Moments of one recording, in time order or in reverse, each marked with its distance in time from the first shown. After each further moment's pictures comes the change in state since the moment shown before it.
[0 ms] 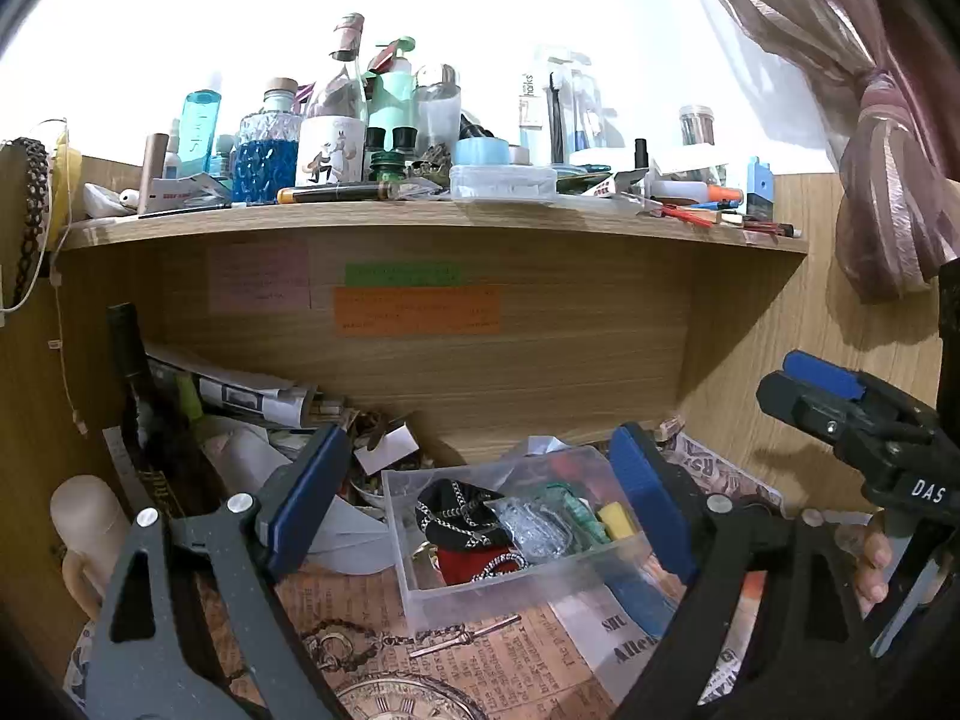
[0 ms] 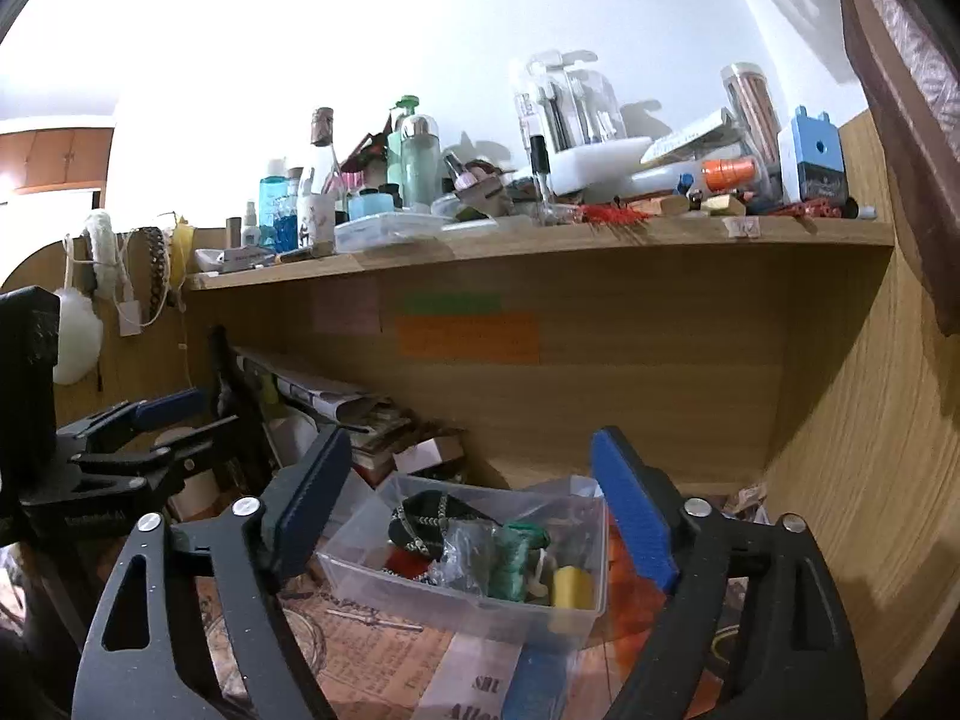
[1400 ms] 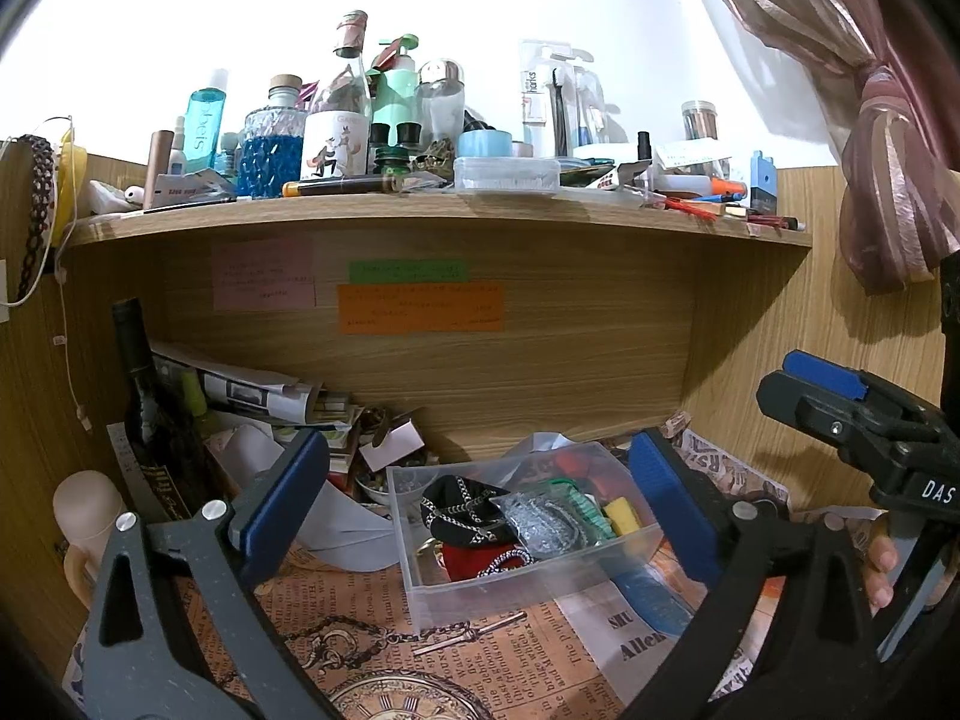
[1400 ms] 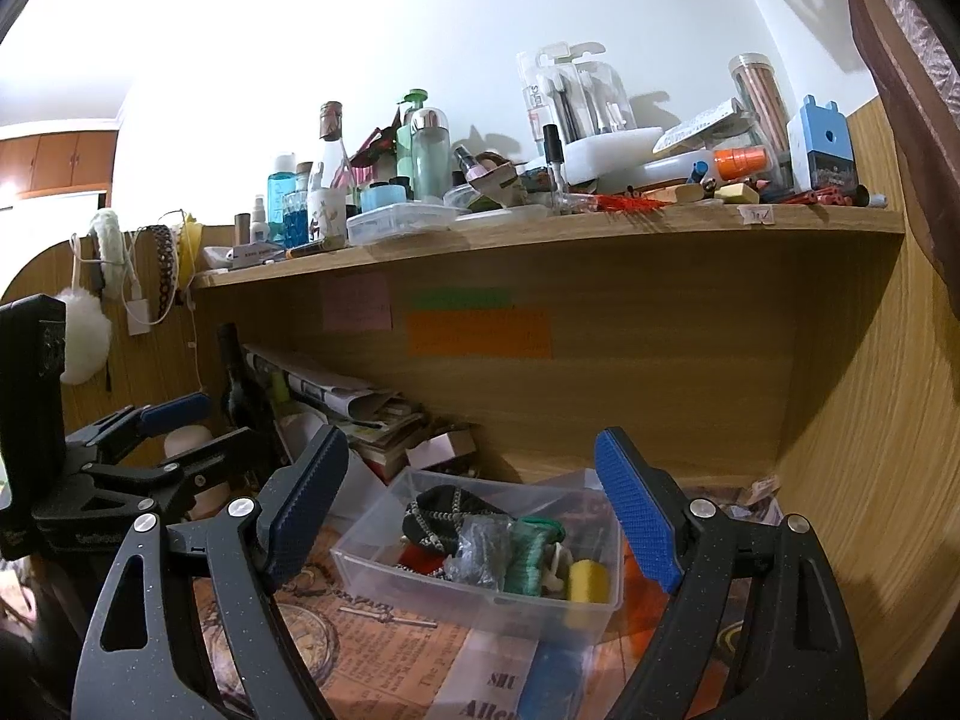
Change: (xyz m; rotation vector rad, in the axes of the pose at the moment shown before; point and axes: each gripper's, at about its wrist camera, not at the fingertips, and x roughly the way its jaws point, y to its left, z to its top) left arm 0.001 0.002 -0.005 -0.002 0.004 0.002; right arm 0.002 0.008 -0.006 0.012 0.012 0.011
